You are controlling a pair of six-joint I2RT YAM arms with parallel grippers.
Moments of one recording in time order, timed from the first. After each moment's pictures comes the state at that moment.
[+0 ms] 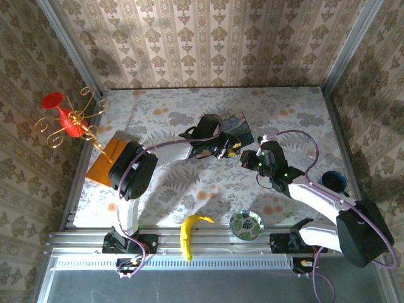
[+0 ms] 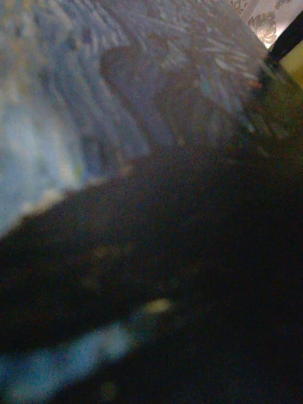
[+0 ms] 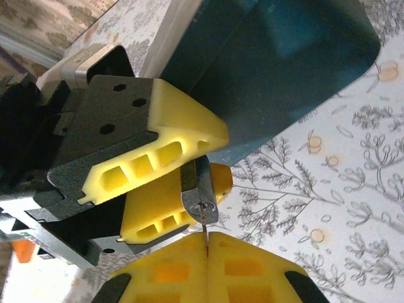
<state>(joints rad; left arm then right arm) -0.77 1.98 1.32 0.00 0.55 -1.51 0.44 1.19 0.55 0.09 -0.09 0.76</state>
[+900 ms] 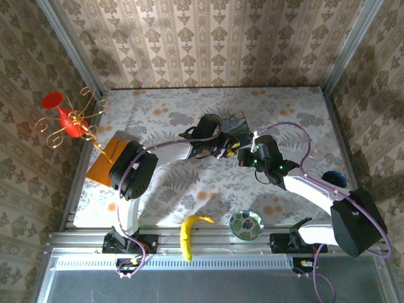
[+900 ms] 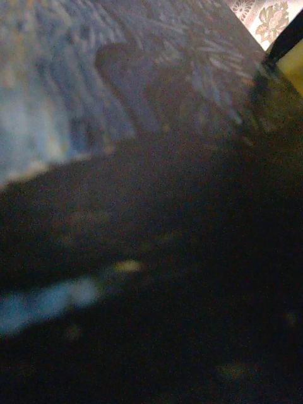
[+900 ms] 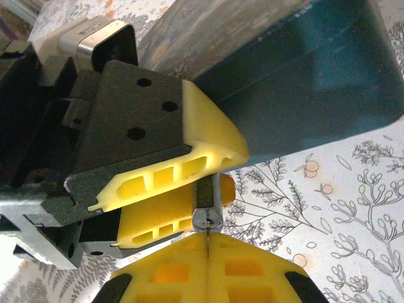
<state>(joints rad) -0.77 1.98 1.32 -0.01 0.52 -1.49 0.46 1.28 0.64 0.02 -0.08 0.53</state>
